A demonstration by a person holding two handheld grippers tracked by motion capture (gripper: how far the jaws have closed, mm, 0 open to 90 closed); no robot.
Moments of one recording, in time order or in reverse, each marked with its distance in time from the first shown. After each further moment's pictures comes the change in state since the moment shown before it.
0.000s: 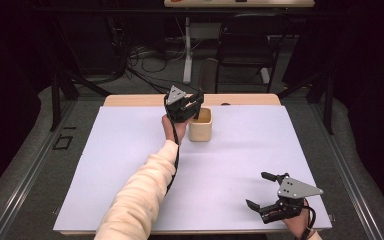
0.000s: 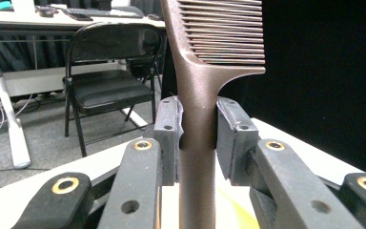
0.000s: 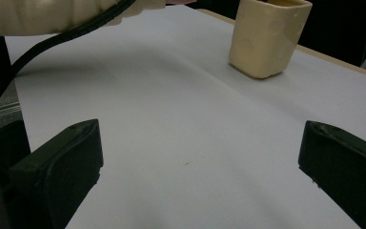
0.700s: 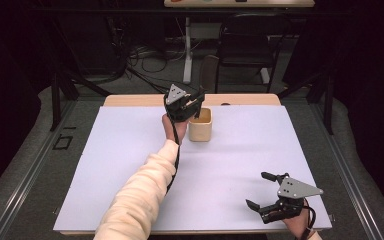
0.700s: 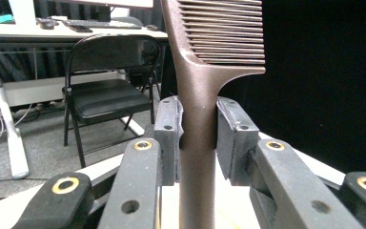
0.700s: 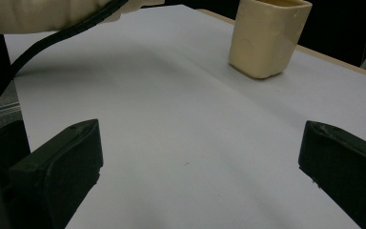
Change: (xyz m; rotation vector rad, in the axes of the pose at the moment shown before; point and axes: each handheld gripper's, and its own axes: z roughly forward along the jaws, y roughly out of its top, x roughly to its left) left arm -0.005 0.007 -0.005 -0.038 -0.003 0.005; right arm 0.000 0.000 0.000 -0.001 -0.001 0.000
